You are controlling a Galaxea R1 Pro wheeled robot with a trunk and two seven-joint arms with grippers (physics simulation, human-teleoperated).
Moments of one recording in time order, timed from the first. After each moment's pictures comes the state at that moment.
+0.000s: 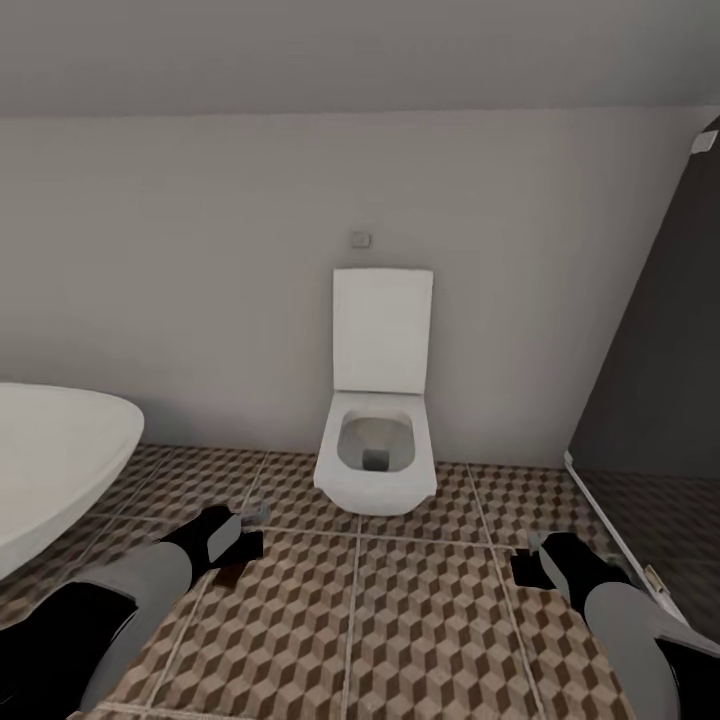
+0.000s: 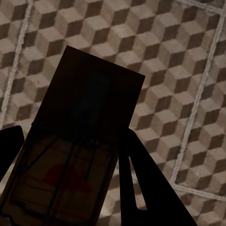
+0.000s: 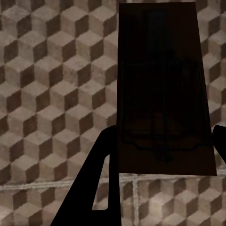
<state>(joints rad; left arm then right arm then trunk) -0.97 0.03 -0.33 -0.09 0.56 0.54 0.16 -0.82 -0.16 -0.28 -0.25 0.28 0.55 0.09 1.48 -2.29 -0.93</state>
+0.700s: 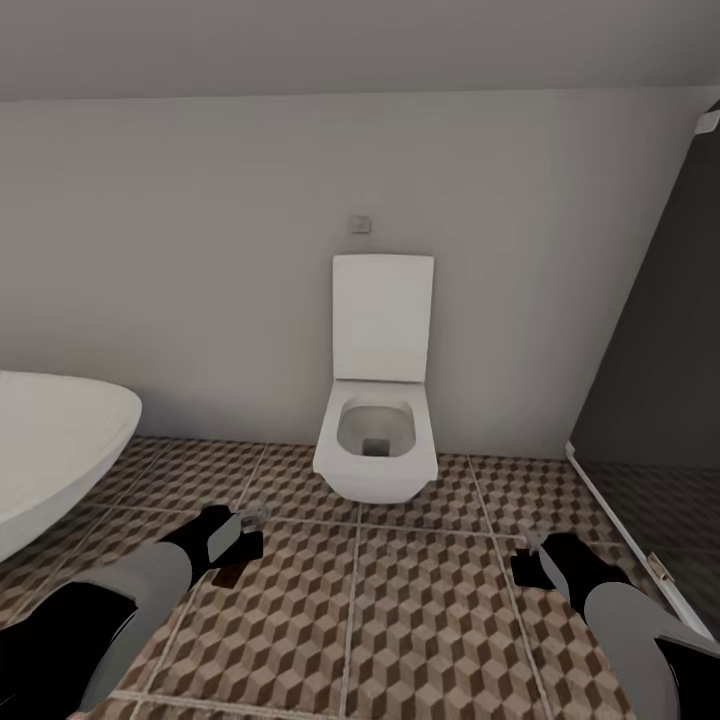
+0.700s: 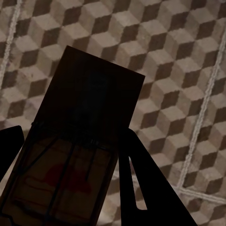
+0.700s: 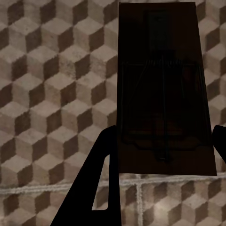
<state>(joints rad) -0.97 0.03 -0.33 -0.09 0.56 0.54 0.16 -0.83 -0.16 -0.28 -0.25 0.28 0.55 0.09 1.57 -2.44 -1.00</state>
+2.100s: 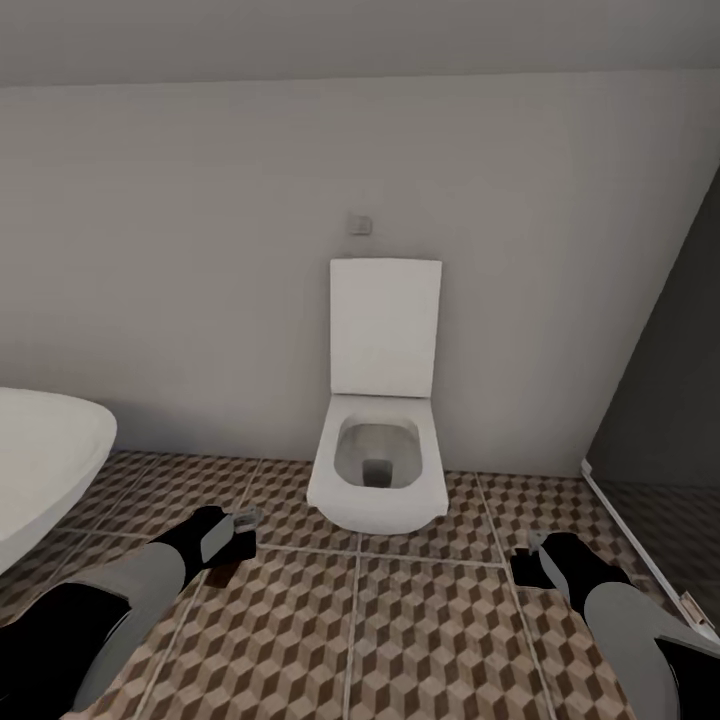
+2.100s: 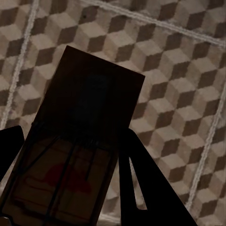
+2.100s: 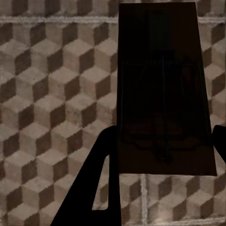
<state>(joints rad) -0.97 0.05 -0.33 -0.09 0.56 0.53 0.16 -0.83 -0.16 -0.28 -0.25 0.28 0.55 0.09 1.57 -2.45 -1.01</state>
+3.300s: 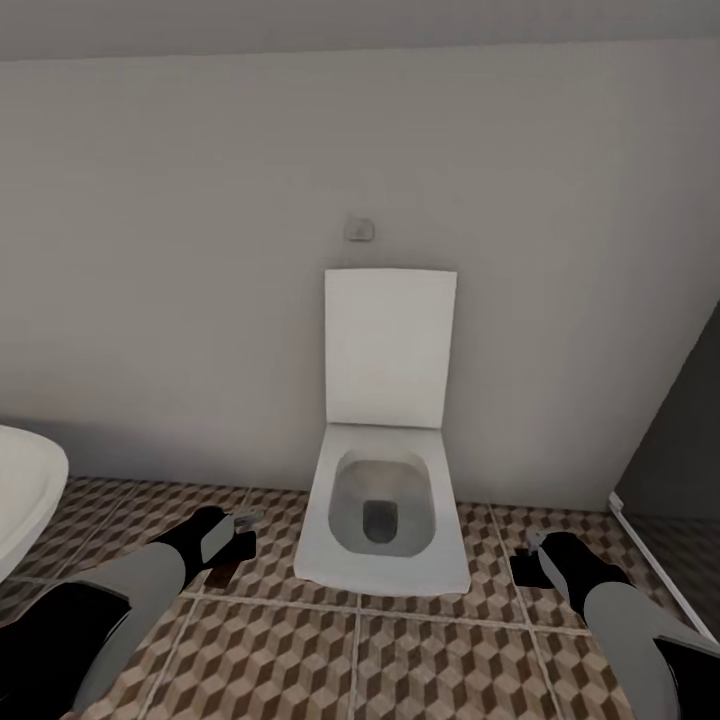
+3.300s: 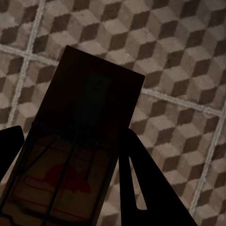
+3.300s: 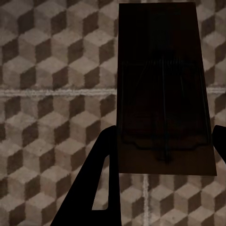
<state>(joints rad) -0.97 0.05 -0.33 -0.09 0.56 0.53 0.16 -0.83 -0.16 -0.26 -0.25 0.28 0.55 0.09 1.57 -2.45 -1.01</state>
